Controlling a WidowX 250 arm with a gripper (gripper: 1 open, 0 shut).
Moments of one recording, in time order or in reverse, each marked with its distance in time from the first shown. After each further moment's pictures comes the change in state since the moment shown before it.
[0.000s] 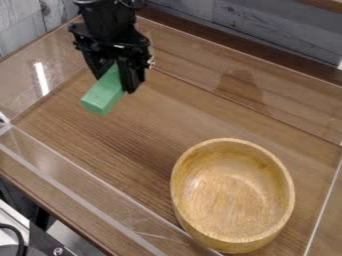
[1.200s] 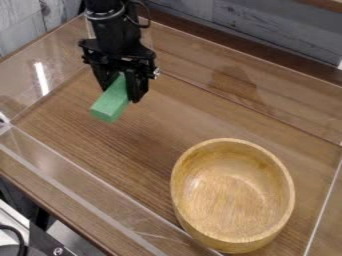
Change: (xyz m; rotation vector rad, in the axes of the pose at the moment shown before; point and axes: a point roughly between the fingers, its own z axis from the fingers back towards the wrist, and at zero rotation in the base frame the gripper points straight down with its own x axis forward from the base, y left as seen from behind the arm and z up) arm 0.012 0.010 -0.028 -0.003 0.065 0.054
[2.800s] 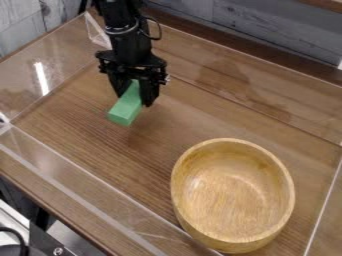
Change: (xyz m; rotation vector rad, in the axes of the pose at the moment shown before) arm 0.030 0.002 -0.035 -0.020 0.002 0.016
